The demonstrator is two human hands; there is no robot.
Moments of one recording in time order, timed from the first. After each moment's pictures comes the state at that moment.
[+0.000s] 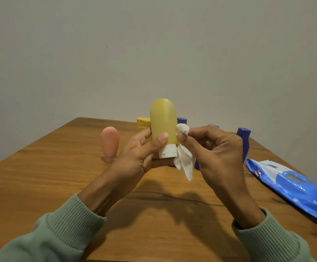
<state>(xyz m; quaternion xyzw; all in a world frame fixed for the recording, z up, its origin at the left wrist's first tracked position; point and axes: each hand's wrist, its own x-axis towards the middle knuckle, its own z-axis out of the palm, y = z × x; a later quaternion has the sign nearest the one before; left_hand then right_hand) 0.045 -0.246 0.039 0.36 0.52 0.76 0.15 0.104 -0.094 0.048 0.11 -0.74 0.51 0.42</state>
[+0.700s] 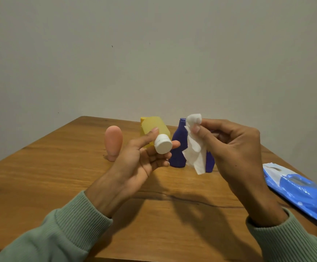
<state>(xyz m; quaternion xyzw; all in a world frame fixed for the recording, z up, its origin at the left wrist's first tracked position) 0.051 -0.244 0.044 0.14 0.46 0.86 0.19 0.113 -0.086 0.065 0.09 -0.74 0.53 0.39</state>
